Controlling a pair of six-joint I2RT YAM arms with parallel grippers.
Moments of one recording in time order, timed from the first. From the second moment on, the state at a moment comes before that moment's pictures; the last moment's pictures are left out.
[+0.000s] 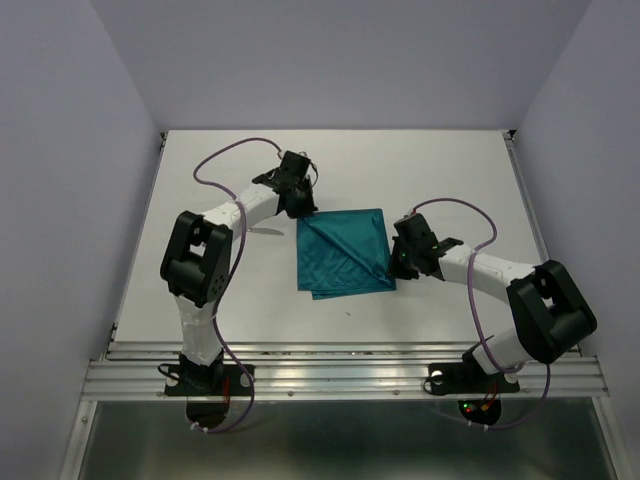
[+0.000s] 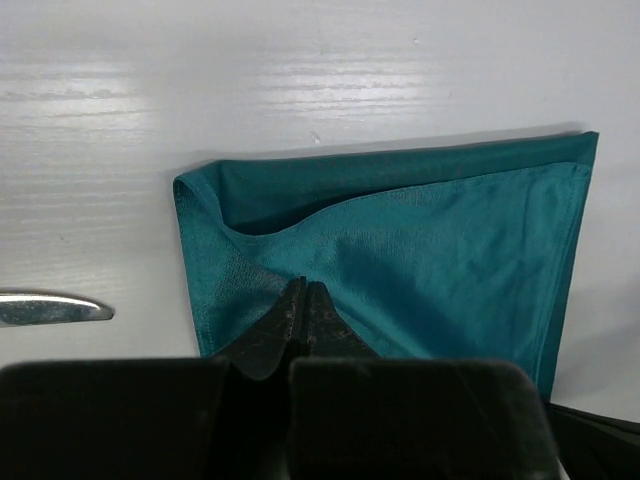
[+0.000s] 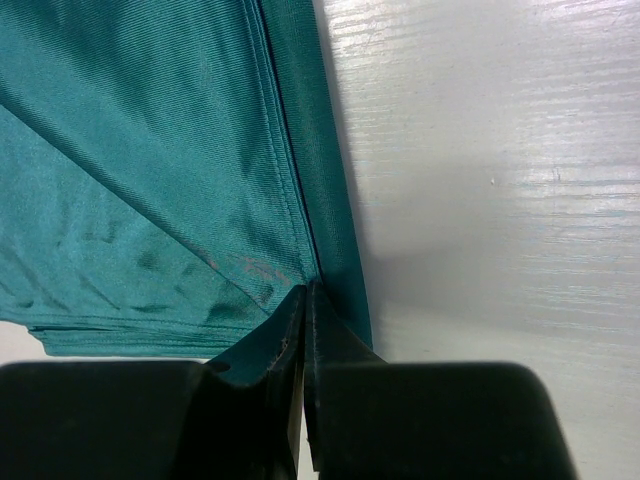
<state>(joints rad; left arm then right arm) -0.47 1.90 1.42 -0.41 0.02 -0.57 0.52 1.47 0.74 -0.28 0.05 0.72</state>
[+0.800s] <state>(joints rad) -0.48 2.14 1.63 -0.52 -0.12 -0.52 0.52 1.47 0.74 -0.29 0.06 0.71</state>
